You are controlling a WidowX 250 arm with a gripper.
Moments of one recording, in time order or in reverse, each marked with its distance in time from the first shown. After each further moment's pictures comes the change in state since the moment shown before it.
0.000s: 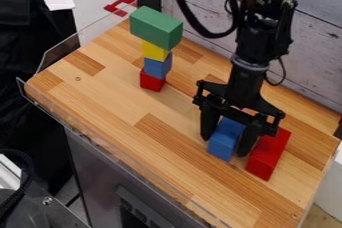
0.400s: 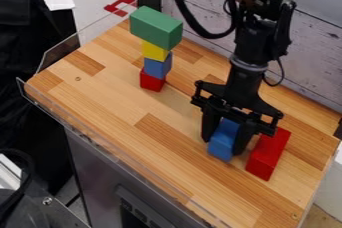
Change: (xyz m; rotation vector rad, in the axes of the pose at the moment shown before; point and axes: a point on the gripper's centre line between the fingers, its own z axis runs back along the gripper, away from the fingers) arm -0.004 0.004 0.005 0.023 0.012 0.013
